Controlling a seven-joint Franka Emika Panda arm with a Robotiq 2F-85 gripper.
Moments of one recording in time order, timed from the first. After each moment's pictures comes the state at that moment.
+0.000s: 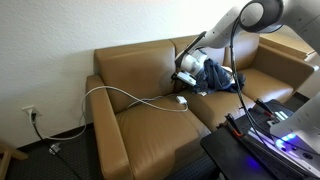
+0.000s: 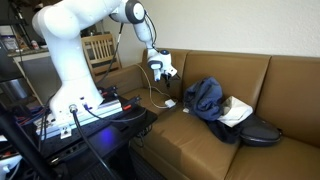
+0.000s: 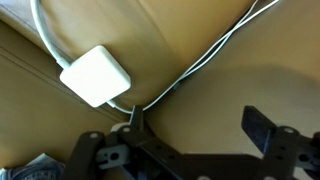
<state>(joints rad) 0.02 1.19 0.16 -1.59 0.83 3.05 -0.03</state>
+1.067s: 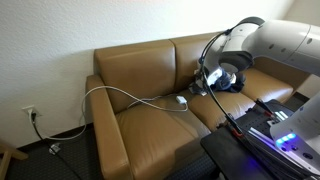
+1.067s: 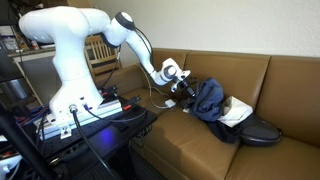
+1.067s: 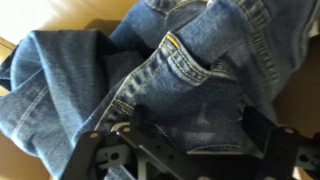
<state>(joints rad) 0.49 1.50 -0.68 -1.62 0.32 3.08 0.82</state>
